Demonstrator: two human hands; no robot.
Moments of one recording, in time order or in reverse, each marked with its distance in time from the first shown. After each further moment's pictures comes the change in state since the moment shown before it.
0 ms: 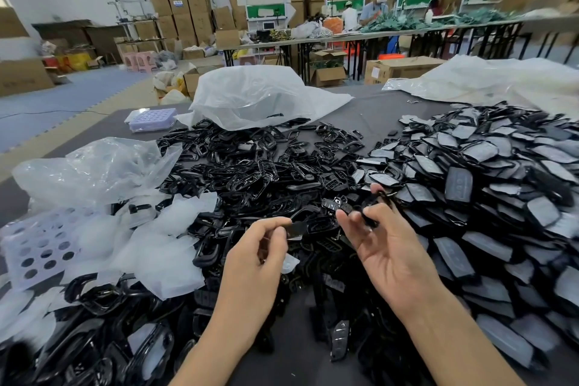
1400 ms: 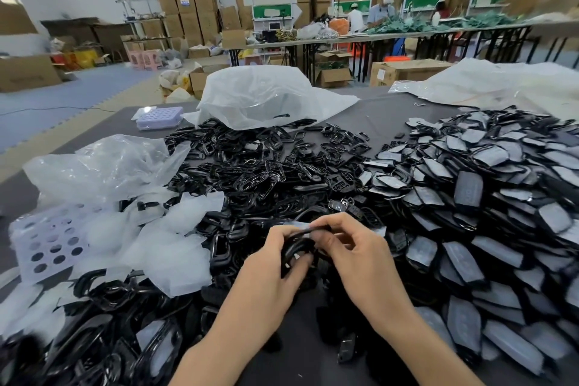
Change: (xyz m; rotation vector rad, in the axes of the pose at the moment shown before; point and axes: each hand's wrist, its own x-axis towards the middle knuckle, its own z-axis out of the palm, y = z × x) left_hand -0.005 -0.004 -0.007 0.255 -0.212 0.100; right_hand -0.017 0.035 0.006 -1.231 -0.240 -0.407
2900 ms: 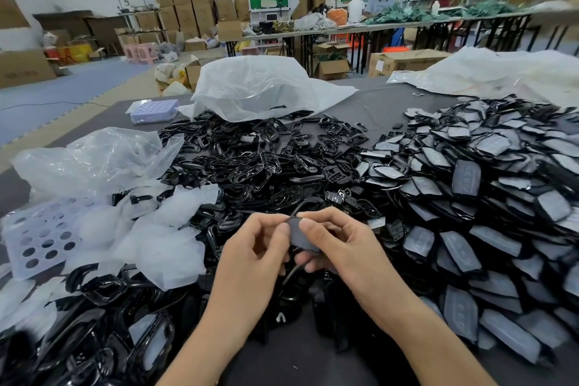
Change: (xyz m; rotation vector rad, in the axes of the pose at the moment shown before) left_hand 0.001 0.013 -0.006 -0.334 0.187 -0.106; right_hand 0.000 -0.011 0.004 0.480 -0.158 0.252
